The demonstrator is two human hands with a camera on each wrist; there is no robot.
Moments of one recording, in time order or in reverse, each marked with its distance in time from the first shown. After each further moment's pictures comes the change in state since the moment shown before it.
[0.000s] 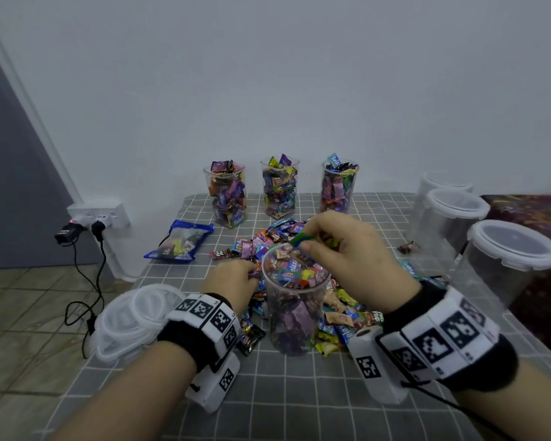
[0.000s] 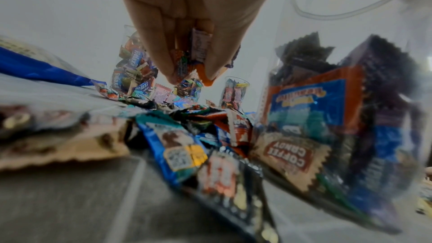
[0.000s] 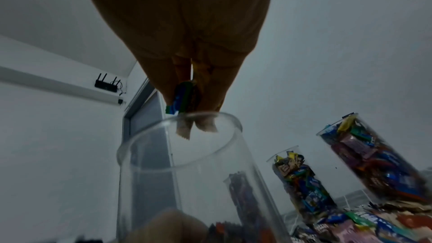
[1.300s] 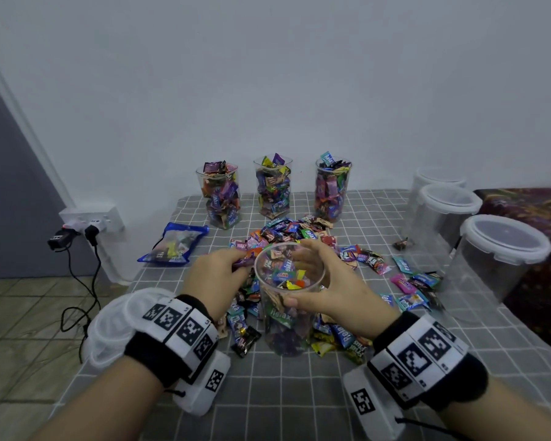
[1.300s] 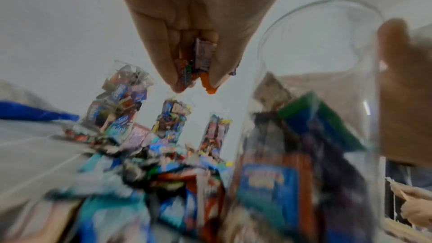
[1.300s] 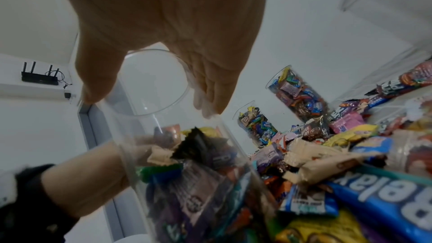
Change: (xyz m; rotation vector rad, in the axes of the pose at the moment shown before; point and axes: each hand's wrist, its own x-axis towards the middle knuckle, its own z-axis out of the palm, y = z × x) left_hand -0.019 0.008 -0.033 -0.219 0.134 0.084; right_hand -0.028 0.032 0.028 0.468 -0.252 0.382
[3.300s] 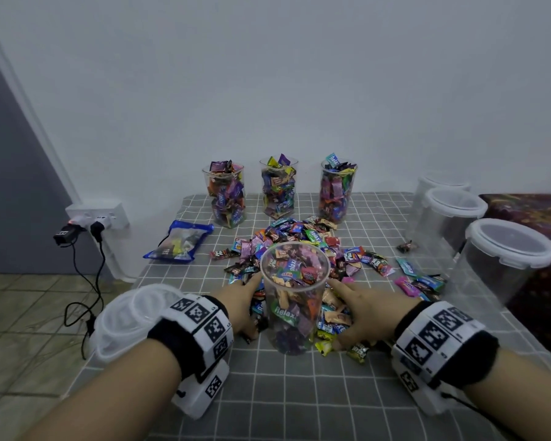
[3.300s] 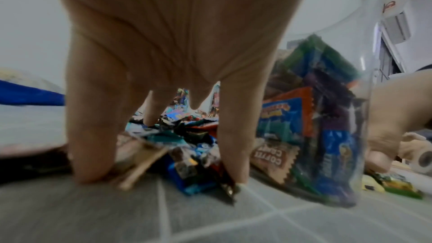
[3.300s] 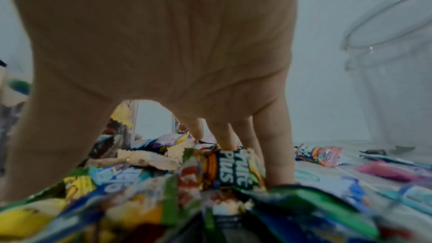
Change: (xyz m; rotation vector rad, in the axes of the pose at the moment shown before) left_hand 0.004 -0.008 0.026 0.397 -0.761 -0.142; right_hand 0.006 0.036 -0.033 -1.055 -0.437 0.383
